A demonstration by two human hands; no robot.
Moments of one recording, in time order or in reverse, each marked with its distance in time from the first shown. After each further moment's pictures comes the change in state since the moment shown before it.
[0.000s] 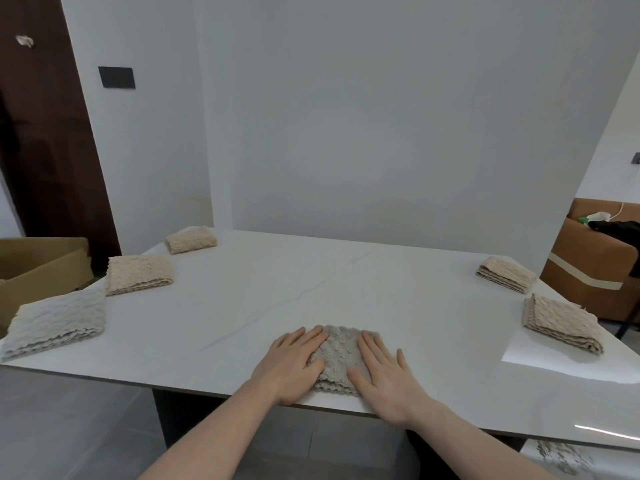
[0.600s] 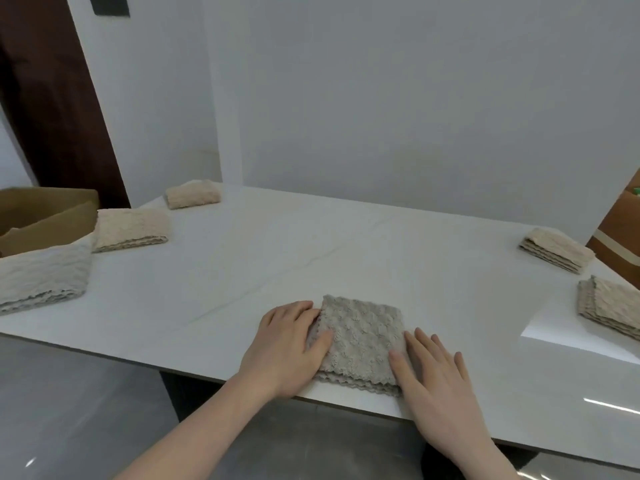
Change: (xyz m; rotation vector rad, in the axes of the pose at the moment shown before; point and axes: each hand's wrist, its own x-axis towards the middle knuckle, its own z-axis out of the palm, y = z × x) left_hand -0.006 -0.001 0.002 -0.039 0.175 -0.123; right_hand -0.025 0.005 -0.002 0.234 0.204 0.248
